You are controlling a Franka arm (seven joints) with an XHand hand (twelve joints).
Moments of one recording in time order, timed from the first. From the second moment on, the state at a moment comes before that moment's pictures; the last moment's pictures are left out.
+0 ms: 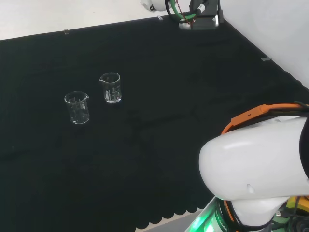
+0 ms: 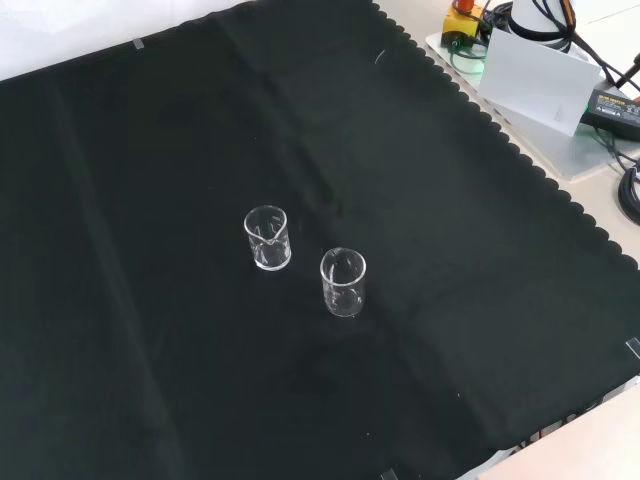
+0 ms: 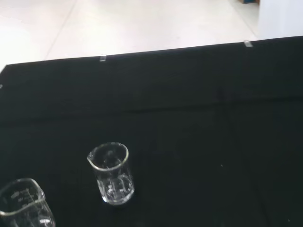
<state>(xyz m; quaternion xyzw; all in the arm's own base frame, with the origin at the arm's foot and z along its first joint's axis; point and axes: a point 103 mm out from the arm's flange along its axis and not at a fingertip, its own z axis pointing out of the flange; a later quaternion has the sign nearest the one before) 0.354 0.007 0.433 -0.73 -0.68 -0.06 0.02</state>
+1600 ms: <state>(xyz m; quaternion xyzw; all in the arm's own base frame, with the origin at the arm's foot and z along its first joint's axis) 0.484 0.000 0.253 -0.66 -0.74 -0.10 0.13</state>
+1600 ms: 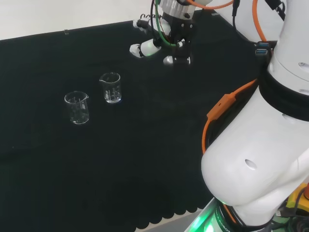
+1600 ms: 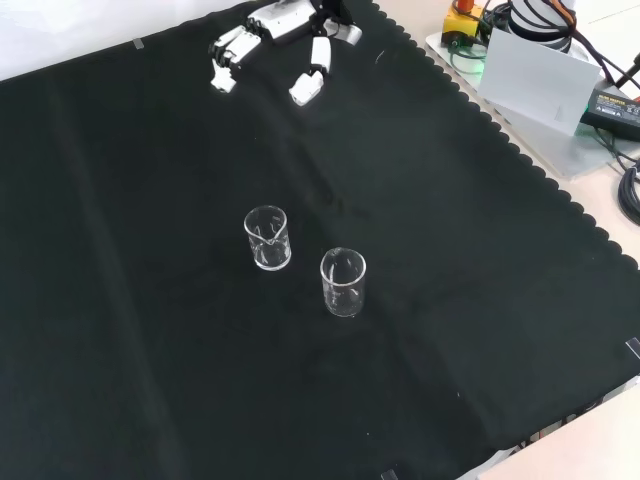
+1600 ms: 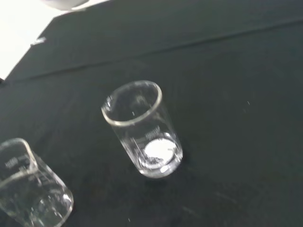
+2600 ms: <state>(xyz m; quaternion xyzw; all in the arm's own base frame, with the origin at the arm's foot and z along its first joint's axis) 0.535 0.028 0.147 -0.56 -0.78 -0.15 0.23</state>
